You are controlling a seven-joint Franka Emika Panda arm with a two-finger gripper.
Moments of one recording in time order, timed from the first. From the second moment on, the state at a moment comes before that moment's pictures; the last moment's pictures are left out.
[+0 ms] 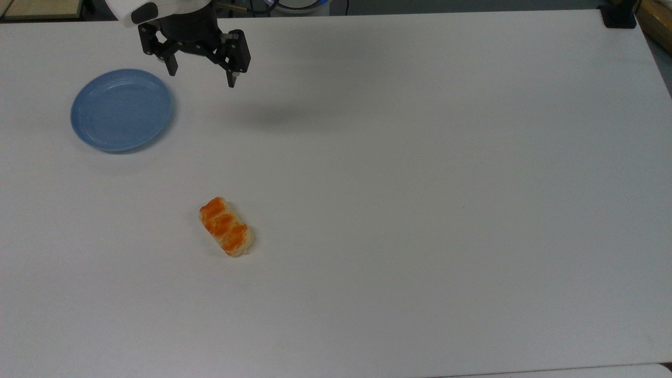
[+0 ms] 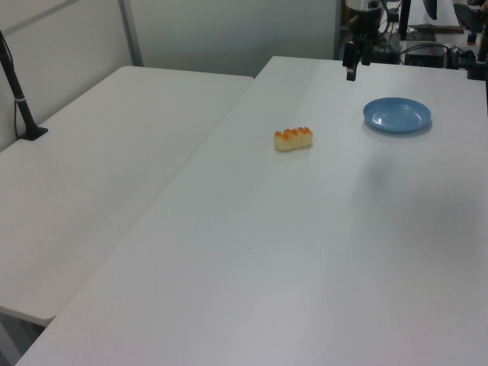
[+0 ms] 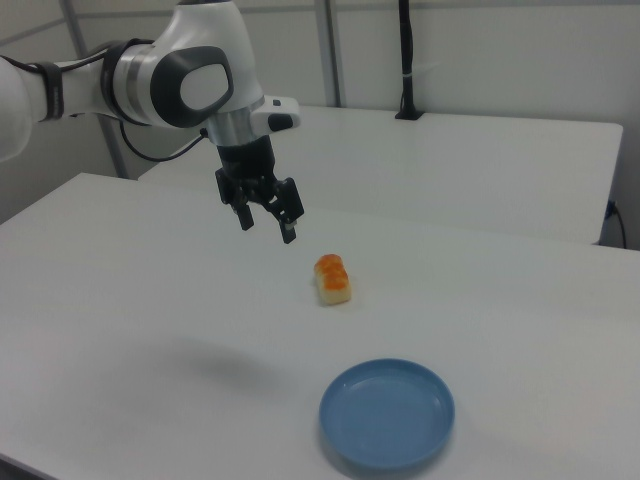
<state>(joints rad) 0.01 0.08 -0.16 -1.73 -0.06 1.85 0.03</state>
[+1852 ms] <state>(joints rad) 0.23 0.30 -0.45 -1.65 0.11 2.09 -0.42</state>
